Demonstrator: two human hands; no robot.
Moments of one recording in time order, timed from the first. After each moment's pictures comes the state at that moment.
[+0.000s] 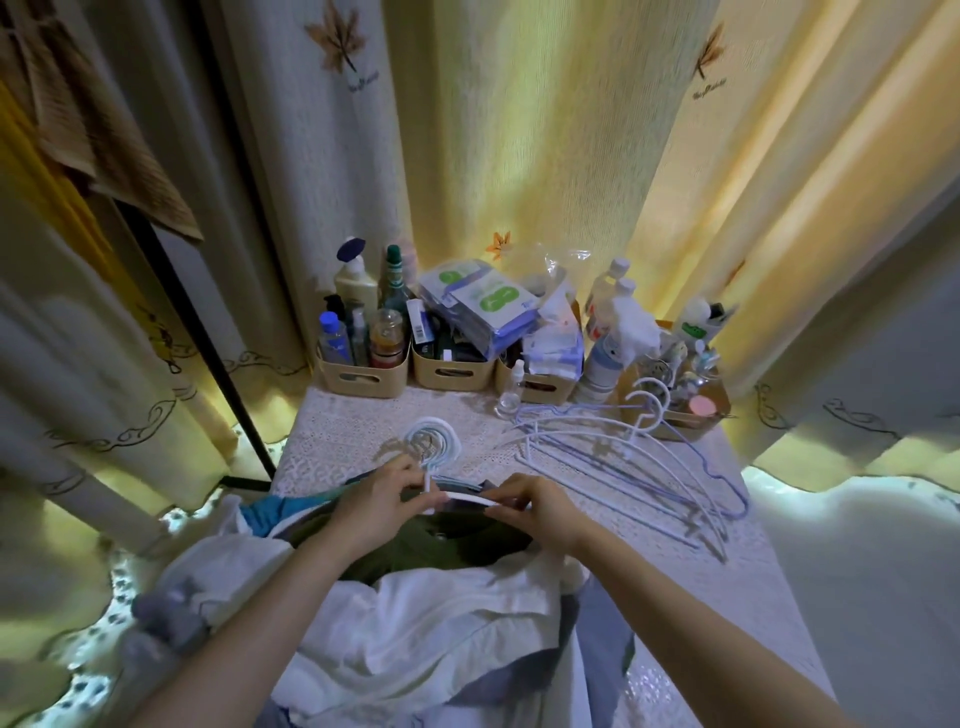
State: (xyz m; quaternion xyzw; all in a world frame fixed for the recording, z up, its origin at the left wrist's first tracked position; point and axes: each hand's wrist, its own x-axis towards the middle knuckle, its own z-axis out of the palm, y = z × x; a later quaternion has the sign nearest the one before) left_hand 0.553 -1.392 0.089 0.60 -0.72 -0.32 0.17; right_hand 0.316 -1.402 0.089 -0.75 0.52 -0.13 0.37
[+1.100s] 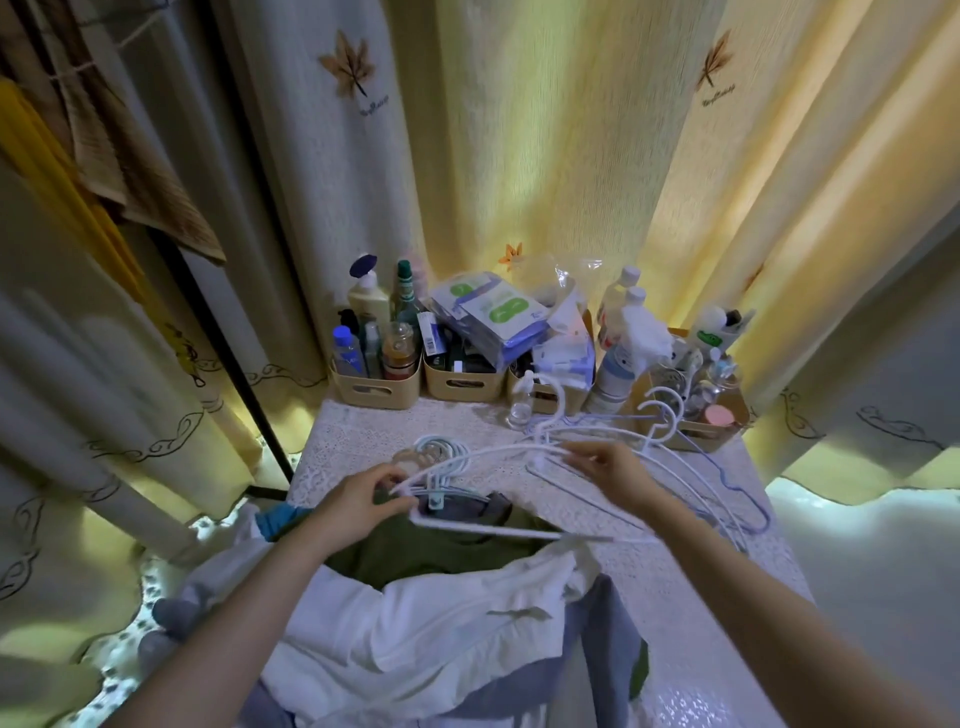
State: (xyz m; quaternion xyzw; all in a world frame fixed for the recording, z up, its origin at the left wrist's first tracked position) left_hand 0.587 -1.400 0.088 0.64 -0.64 -0.40 0.15; right_hand 0.250 -1.441 0.119 -0.69 0.60 -0.19 0.36
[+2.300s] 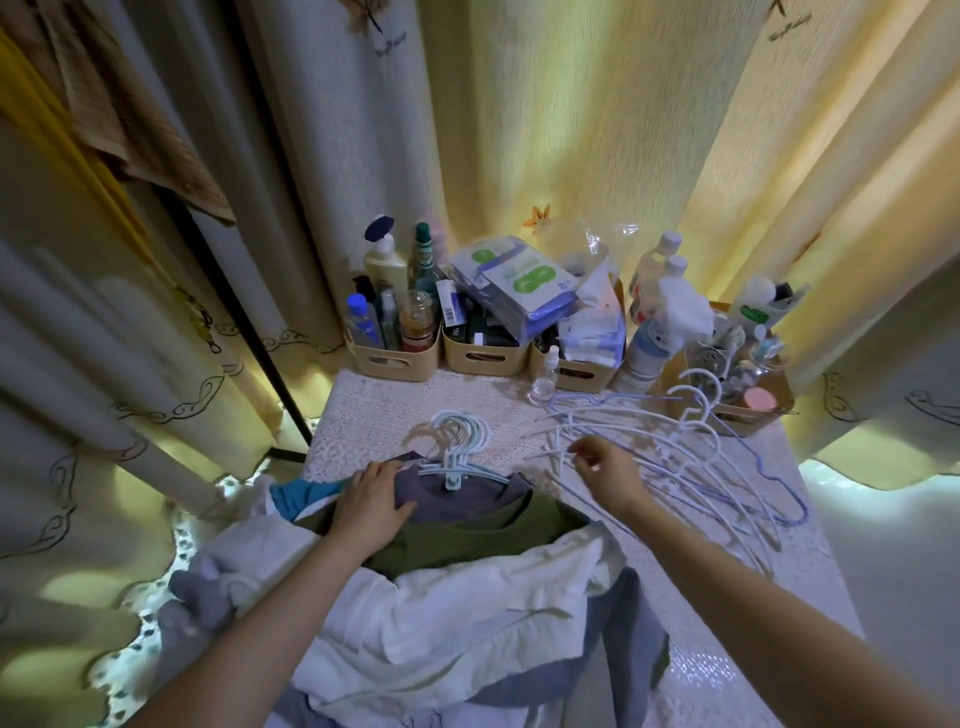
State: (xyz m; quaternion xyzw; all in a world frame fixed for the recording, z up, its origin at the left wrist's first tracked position) left_hand 0.582 -1.393 0.038 0.73 -0.64 -0.22 0.02; right_hand 0.280 -1.454 0.052 -0.63 0.69 -0.17 0.32
